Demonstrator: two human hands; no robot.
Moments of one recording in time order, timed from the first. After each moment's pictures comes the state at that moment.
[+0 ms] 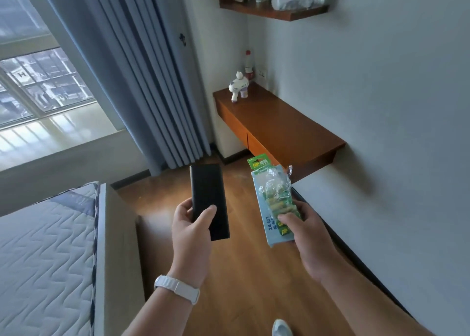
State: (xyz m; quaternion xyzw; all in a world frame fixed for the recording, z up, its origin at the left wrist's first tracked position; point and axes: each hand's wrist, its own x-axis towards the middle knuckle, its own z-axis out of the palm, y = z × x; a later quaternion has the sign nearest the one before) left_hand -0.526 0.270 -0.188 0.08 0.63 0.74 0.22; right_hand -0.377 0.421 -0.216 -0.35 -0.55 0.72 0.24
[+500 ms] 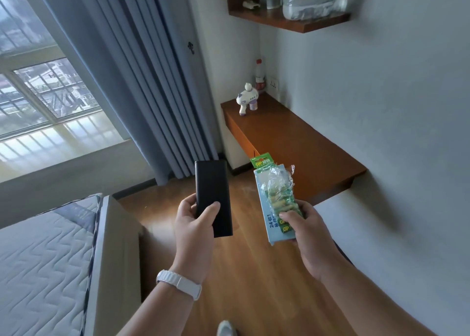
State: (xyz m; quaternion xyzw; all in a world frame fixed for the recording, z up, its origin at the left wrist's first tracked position) left_hand -0.594 0.395 -0.173 0.08 0.63 0.75 0.19; right_hand -0.459 0.551 -0.212 -0.33 -0.55 0.74 0.22
